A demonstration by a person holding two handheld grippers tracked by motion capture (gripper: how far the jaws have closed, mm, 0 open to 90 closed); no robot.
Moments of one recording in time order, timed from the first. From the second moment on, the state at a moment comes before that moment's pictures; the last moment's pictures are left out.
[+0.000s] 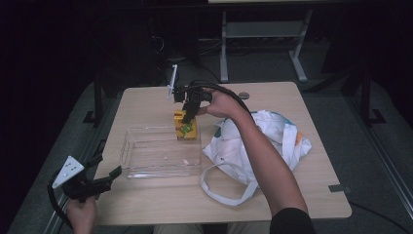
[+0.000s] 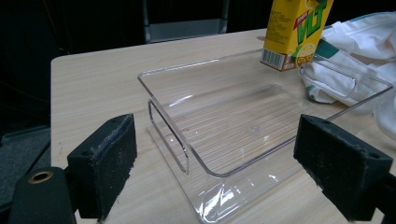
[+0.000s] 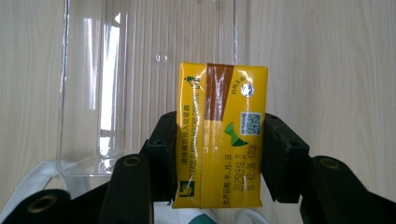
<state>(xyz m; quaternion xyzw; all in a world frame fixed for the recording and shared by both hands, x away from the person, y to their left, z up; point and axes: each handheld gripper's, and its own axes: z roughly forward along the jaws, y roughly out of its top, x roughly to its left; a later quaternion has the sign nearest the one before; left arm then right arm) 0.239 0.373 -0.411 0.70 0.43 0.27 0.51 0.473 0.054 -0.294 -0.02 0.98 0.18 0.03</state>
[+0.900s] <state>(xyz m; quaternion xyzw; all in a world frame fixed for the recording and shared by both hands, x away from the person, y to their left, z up) 0.239 0.373 -0.411 0.70 0.42 0.27 0.51 0.477 0.060 -0.316 -0.03 0.98 0.17 0.02</state>
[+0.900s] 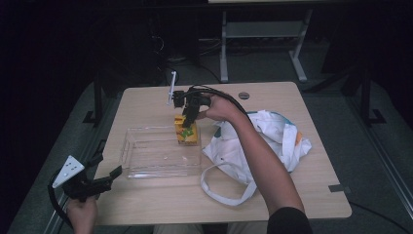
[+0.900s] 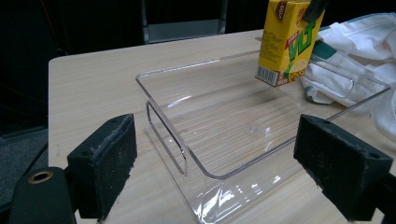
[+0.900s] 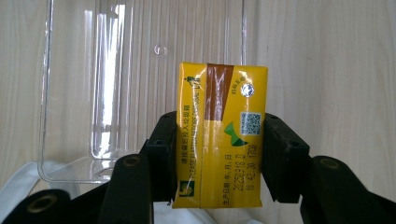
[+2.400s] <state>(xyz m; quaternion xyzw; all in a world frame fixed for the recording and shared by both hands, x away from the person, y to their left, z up) 0.239 0.372 -0.410 0.70 0.42 0.27 0.51 0.481 0.058 -0.345 -0.02 0.99 0.16 0.01</state>
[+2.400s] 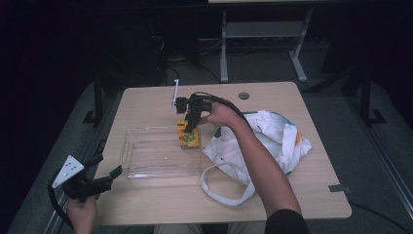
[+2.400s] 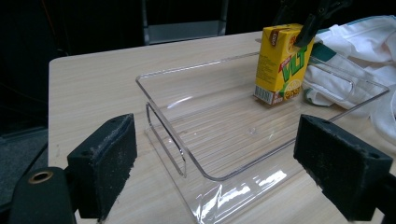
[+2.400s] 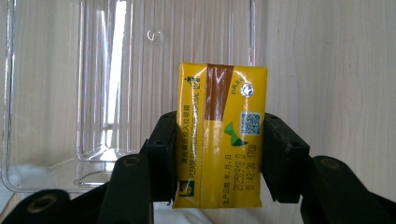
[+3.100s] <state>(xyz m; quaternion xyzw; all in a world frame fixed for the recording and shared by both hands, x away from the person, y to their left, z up) 0.239 0.373 -0.410 0.70 0.42 0.27 0.51 0.480 0.053 -0.350 -0.02 0.99 0.17 0.02</state>
